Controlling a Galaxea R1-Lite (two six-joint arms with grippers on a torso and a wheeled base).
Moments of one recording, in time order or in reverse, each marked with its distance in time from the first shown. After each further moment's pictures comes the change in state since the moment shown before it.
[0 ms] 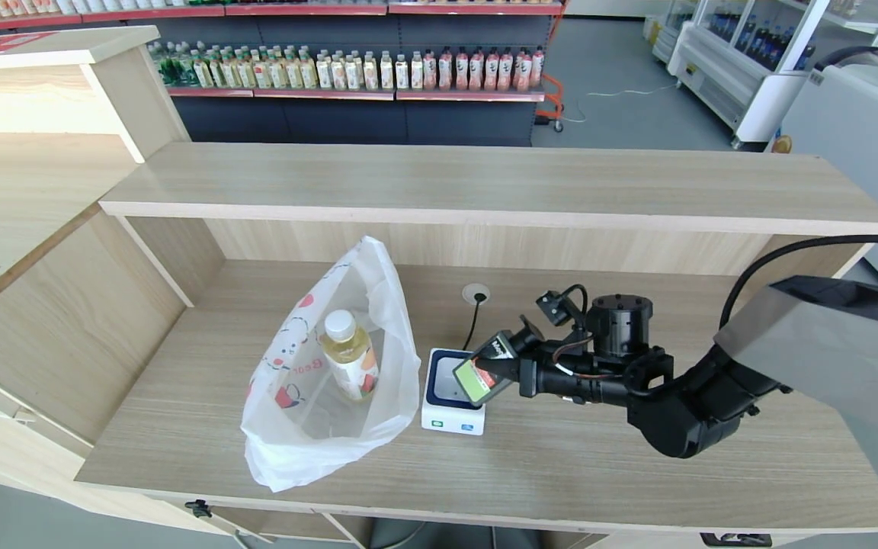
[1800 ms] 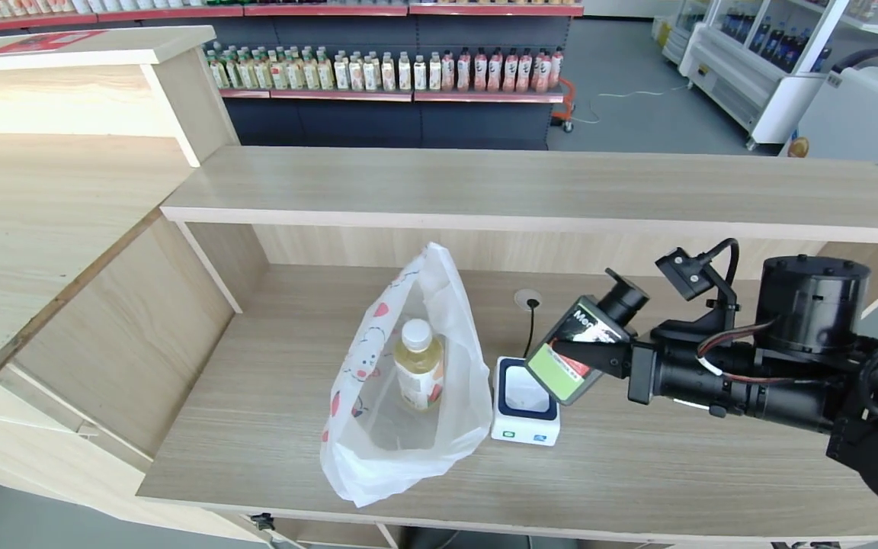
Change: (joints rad) left arm 0.000 0.000 0.000 0.000 0.000 -0.002; right arm -0.034 -0.587 0.361 0.173 -0.076 -0.046
